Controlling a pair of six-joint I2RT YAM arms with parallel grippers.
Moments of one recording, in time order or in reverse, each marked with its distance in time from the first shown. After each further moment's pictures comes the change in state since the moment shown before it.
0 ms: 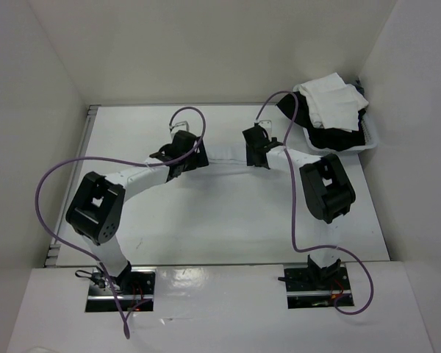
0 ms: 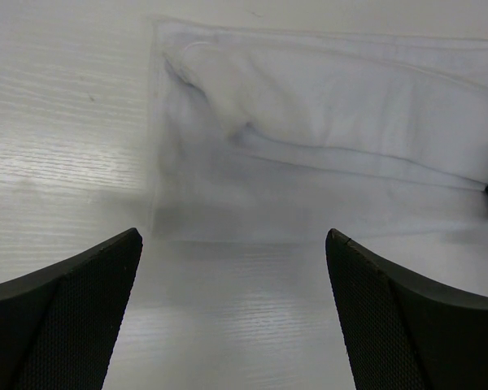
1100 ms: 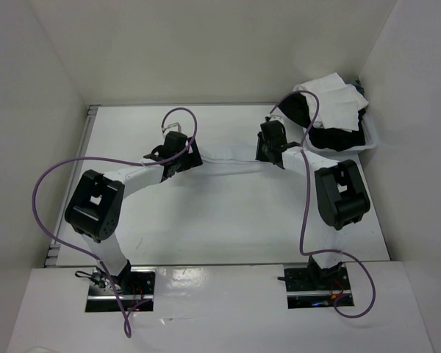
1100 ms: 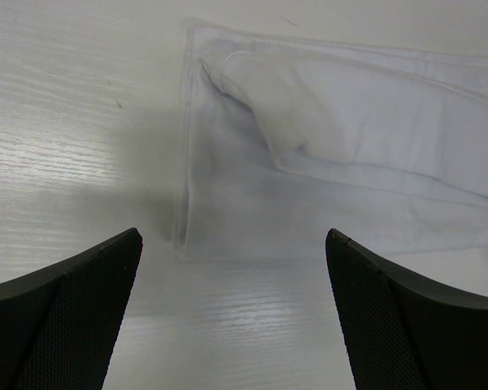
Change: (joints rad) left arm 0.068 0.014 -0.055 0.086 0.073 -0.018; right arm -0.110 -0.117 -0.093 0.128 -0.292 0.037
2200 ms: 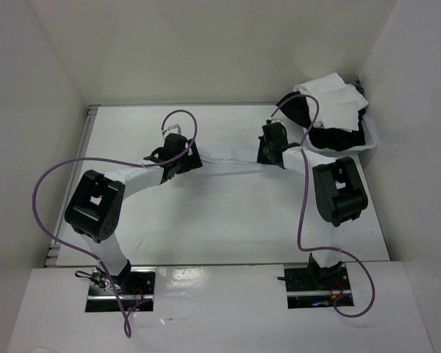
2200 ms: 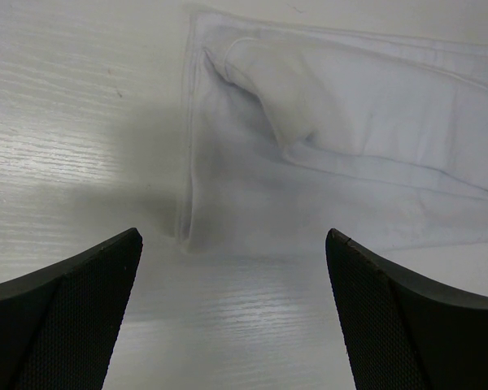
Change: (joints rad) left arm 0.000 -0.002 -0.026 0.021 0.009 0.002; right arm -0.021 0.040 -0.005 0.002 -0.060 0.019
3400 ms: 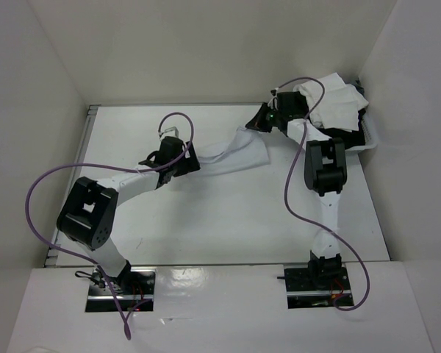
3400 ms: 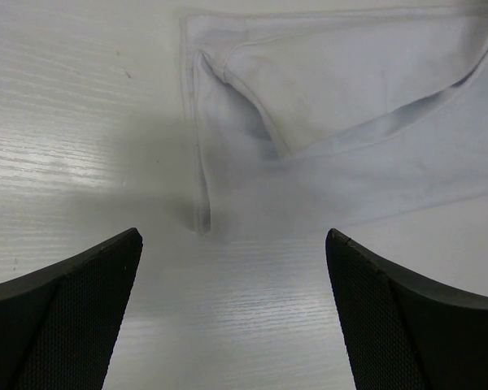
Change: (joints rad) left arm 0.000 -0.082 -0.075 0.010 0.012 0.010; right arm -0.171 0.457 0.644 -0.001 -0.648 0.208
